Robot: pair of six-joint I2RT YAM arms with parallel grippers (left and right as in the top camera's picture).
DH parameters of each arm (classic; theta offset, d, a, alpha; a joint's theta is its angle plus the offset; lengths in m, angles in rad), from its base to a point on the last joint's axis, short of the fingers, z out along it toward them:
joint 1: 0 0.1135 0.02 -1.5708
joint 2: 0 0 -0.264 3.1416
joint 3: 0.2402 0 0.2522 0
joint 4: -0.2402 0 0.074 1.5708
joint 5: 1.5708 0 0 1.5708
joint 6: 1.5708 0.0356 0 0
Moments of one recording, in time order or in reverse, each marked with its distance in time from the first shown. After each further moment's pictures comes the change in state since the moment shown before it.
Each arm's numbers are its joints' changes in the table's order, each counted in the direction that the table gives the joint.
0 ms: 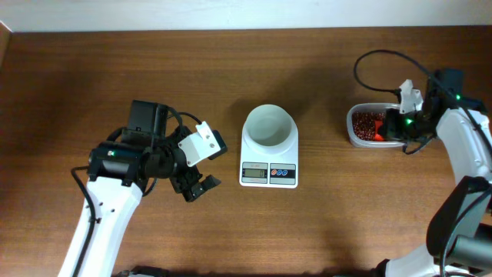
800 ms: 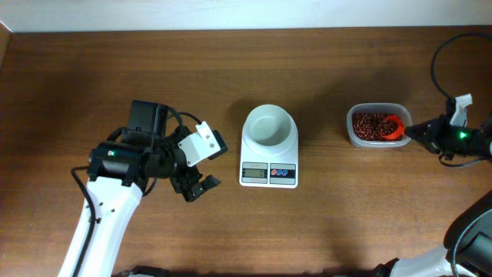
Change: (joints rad) left arm 0.000 0.000 0.000 0.000 0.000 0.000; right arm -0.330 0.013 0.000 -0.091 -0.454 -0.001
